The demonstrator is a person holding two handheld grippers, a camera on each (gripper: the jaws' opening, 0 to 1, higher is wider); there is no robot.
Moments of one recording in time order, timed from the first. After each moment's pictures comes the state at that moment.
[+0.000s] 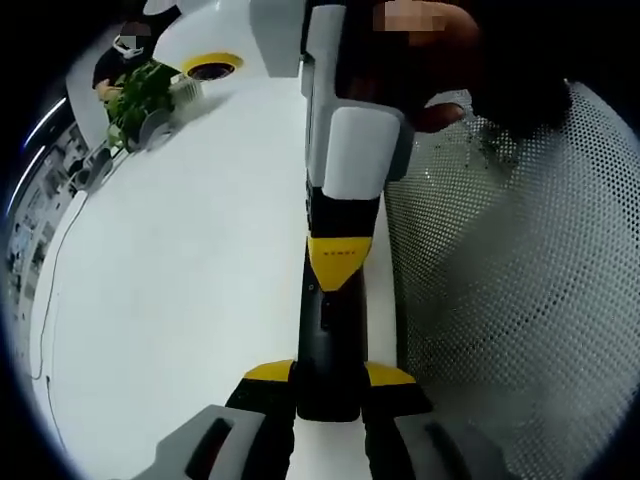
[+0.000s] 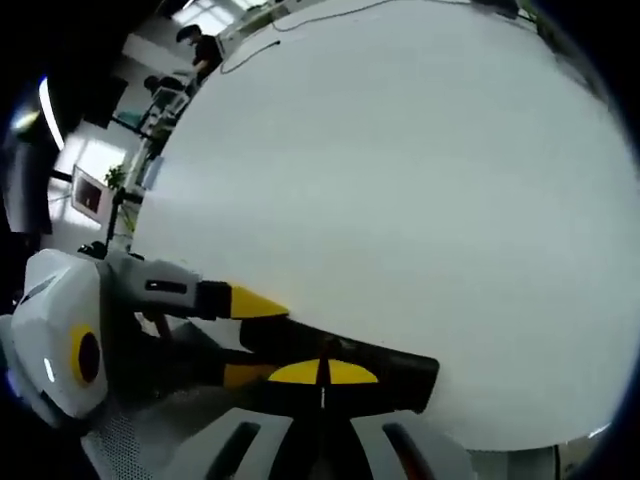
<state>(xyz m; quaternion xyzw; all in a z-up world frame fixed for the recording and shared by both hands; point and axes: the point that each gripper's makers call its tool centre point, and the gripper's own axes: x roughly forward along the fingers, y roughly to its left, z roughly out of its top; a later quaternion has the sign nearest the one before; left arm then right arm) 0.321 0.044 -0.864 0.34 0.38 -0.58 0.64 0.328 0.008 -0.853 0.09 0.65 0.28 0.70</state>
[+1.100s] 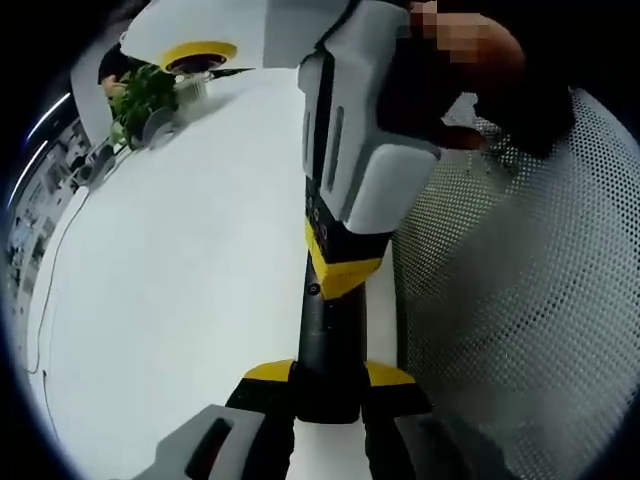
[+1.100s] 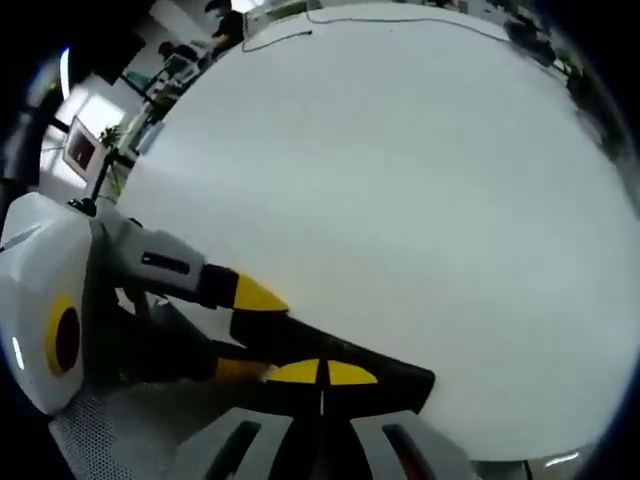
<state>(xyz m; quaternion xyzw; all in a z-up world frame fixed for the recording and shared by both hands) 0.321 0.043 -0.864 0.33 0.38 -0.58 0.64 0.329 0.010 -0.856 0.00 0.63 0.29 0.72</state>
